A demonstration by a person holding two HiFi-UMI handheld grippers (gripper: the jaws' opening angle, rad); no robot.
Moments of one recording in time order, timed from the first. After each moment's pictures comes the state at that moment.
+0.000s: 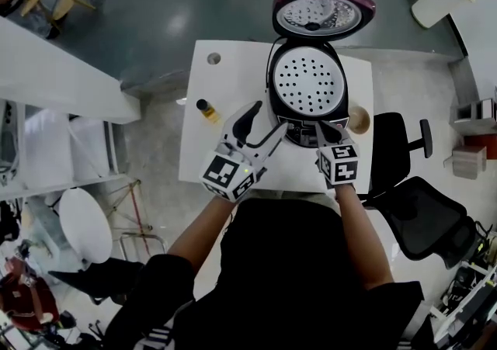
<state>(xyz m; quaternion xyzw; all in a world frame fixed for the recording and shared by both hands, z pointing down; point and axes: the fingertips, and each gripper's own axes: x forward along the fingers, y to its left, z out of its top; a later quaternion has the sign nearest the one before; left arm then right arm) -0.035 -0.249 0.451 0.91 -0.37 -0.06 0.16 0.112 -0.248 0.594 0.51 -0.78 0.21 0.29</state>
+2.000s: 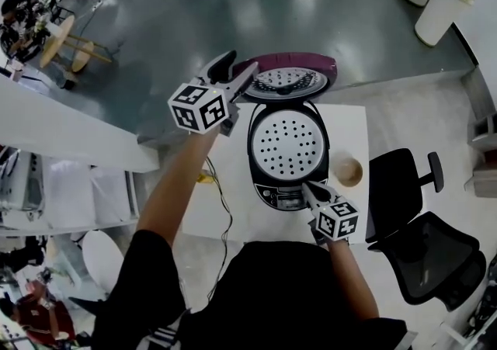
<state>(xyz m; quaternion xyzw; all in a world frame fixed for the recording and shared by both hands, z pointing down) 0.019 -0.536 0.360 0.92 -0.37 0.02 0.12 0.143 -0.260 0.581 0.44 -0.81 0.36 0.11</state>
